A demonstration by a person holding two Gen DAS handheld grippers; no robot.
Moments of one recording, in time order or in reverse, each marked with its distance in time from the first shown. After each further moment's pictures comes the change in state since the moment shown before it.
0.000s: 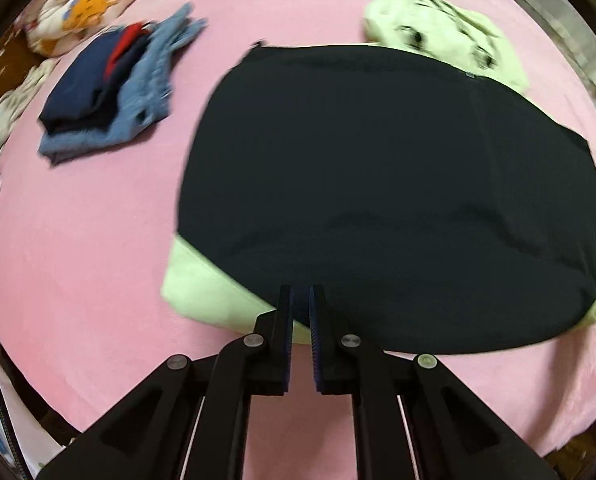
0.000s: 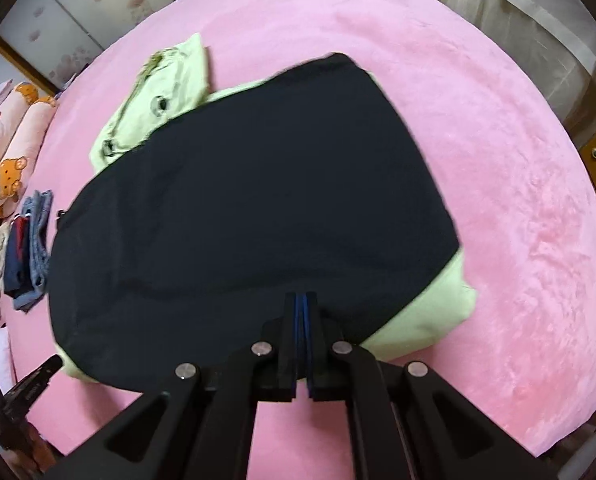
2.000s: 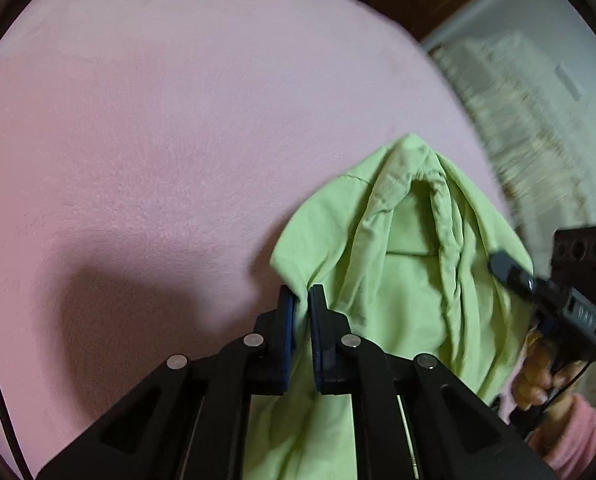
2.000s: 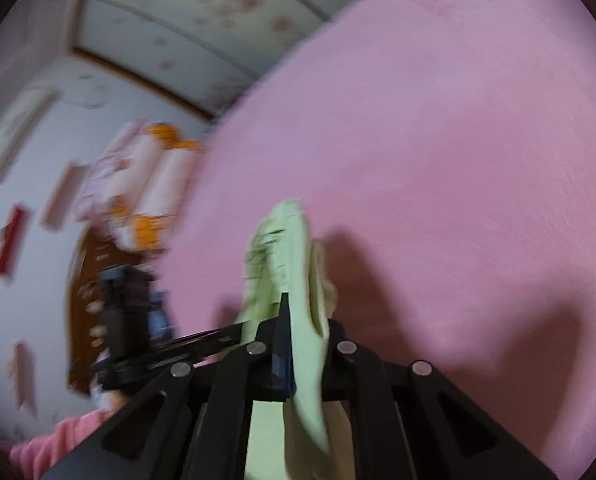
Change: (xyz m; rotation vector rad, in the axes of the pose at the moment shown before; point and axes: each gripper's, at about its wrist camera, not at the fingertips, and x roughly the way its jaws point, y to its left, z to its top) left arm 0.167 -0.067 0.451 -0.001 -0.137 -0.661; right arm 0.169 0.134 0.369 -0.189 -0.073 0.773
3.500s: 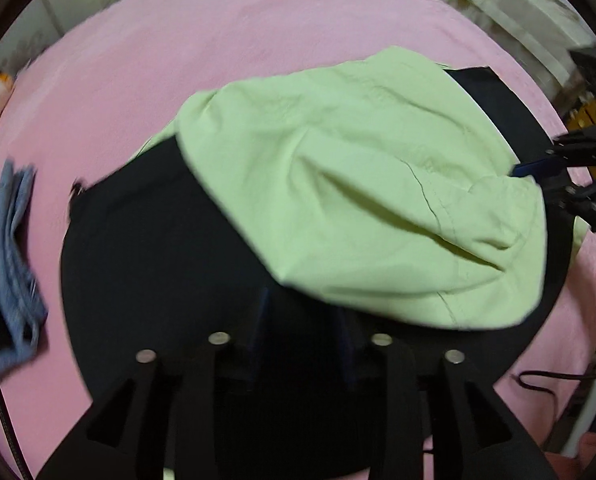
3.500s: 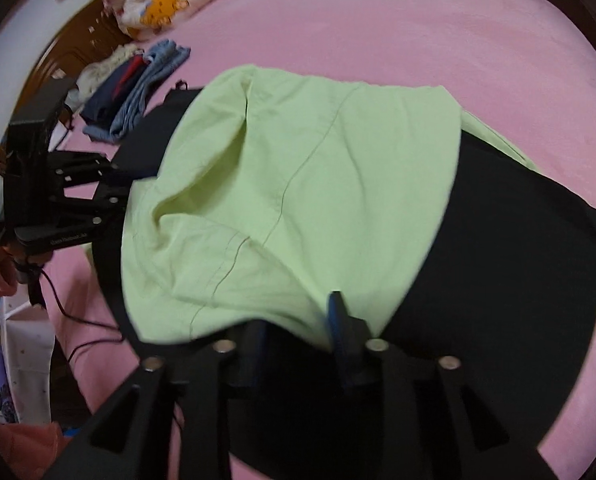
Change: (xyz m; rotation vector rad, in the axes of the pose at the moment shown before) left arm -0.104 -0.087 -0.303 0.462 0.208 0.375; right arm -0.105 0.101 -0.289 -0.413 0.468 -0.401
